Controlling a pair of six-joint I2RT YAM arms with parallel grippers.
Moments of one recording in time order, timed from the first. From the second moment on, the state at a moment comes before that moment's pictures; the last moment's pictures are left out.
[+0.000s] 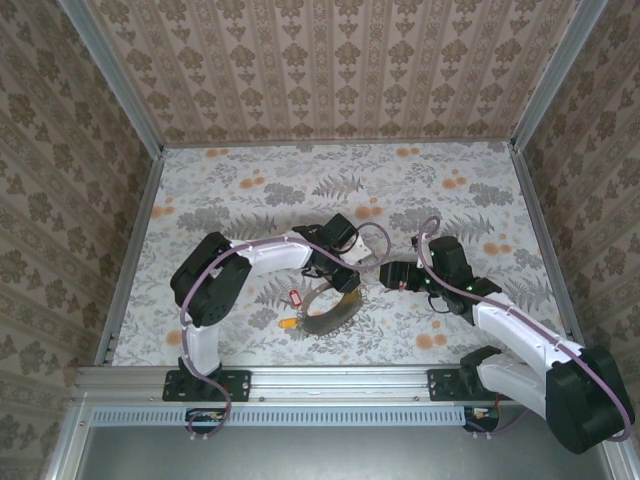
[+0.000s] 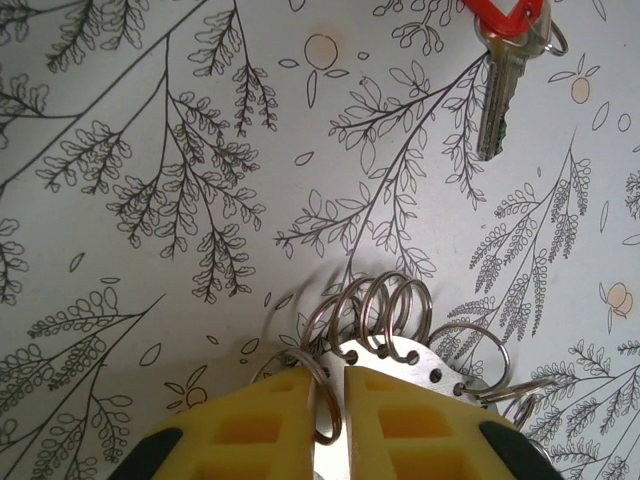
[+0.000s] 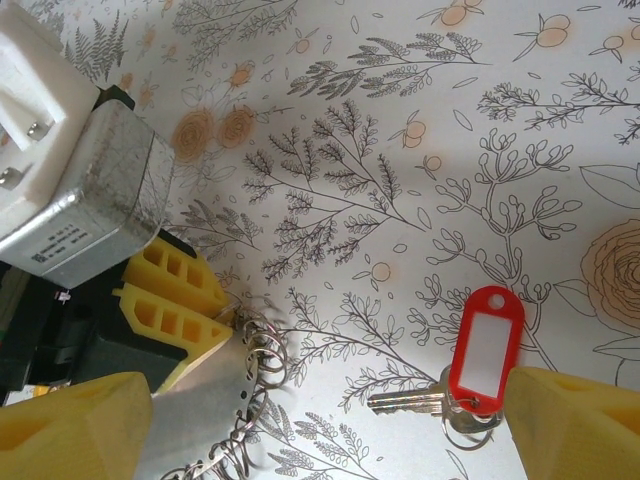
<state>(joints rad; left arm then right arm) -0.88 1.92 1.23 -0.50 0.37 0.03 0.35 1.02 0.45 -0.16 -0.27 0.44</state>
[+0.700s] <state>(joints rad) -0.86 1.59 1.09 -0.51 0.43 0.17 0.34 0.85 0.39 -0.11 -0.37 0.42</state>
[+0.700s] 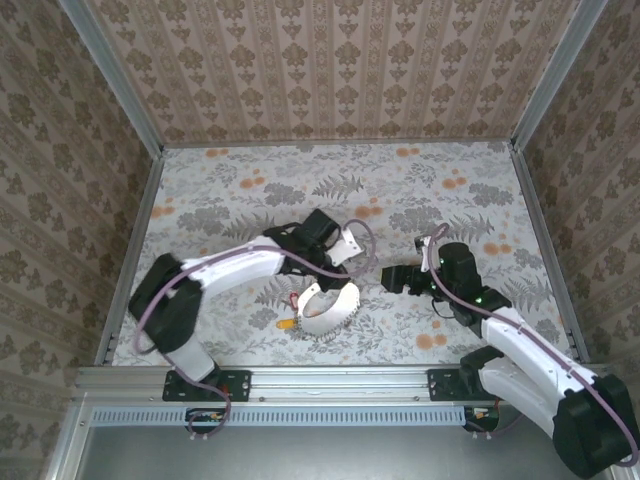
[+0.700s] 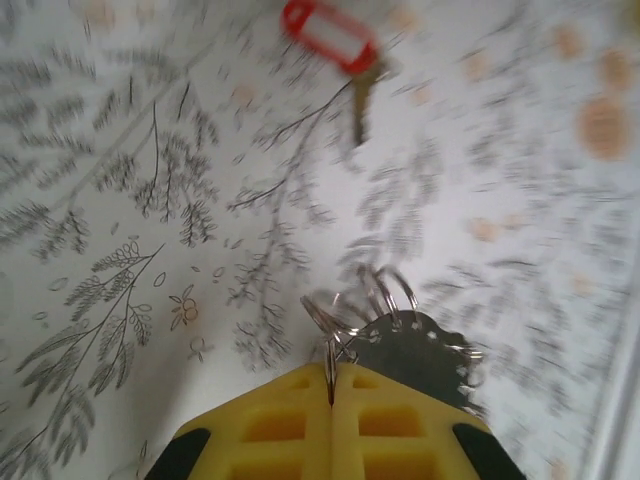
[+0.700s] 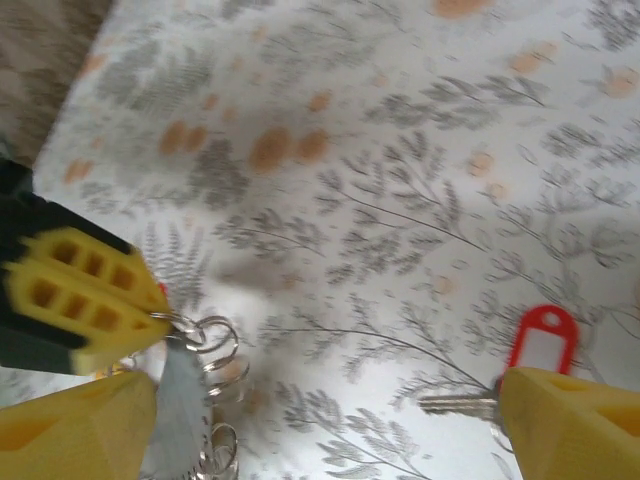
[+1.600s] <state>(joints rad) -0.70 1.17 1.14 -0.62 0.90 0.39 0.69 0.95 0.81 -0.09 -0.65 0.12</state>
